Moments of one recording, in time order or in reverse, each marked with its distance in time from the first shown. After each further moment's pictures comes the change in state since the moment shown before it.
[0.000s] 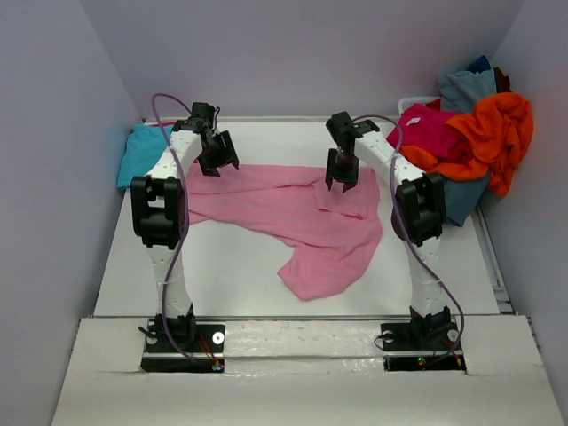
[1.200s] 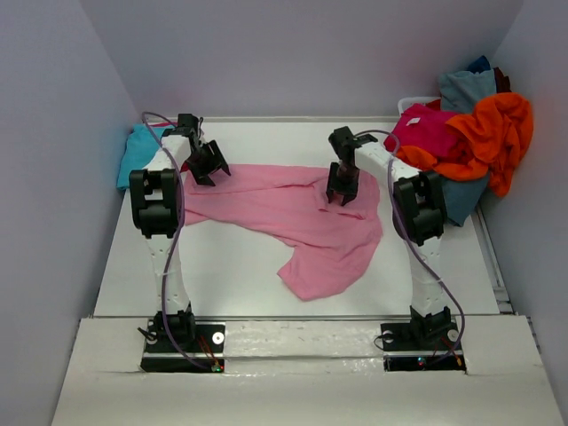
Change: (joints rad) left arm 0.118 0.170 0.046 0.031 0.144 -0.045; right arm -0.020 0.000 -0.196 0.141 -0.060 0.031
